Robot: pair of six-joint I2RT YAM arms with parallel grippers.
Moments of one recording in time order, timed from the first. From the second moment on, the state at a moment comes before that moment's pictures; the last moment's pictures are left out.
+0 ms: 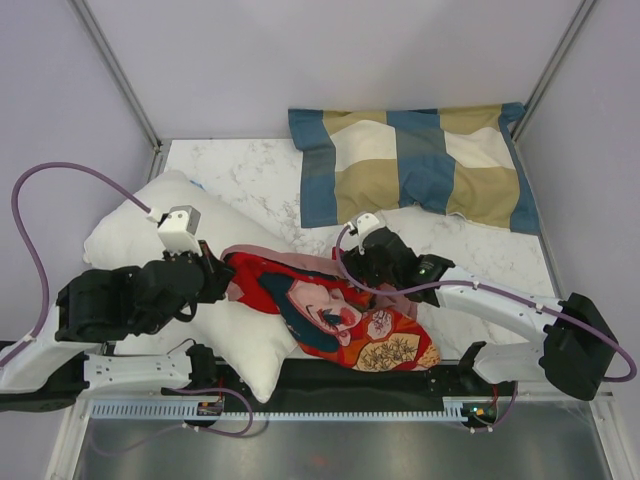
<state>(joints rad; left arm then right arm) -1.26 0.79 1.42 -1.36 -0.72 -0.96 0.86 1.27 0.81 -0.28 0.22 0.20</state>
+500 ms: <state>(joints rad) -1.26 0.82 1.42 -1.36 -0.71 -0.95 0.86 1.32 0.84 -0.36 0.16 0.16</state>
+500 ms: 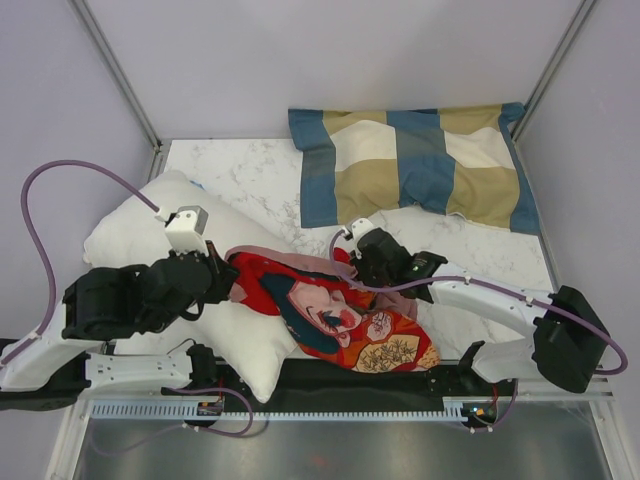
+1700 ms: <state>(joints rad) -1.34 1.52 1.73 -0.74 -0.59 -0.46 0.15 1.13 1.74 -0.69 0.03 0.30</state>
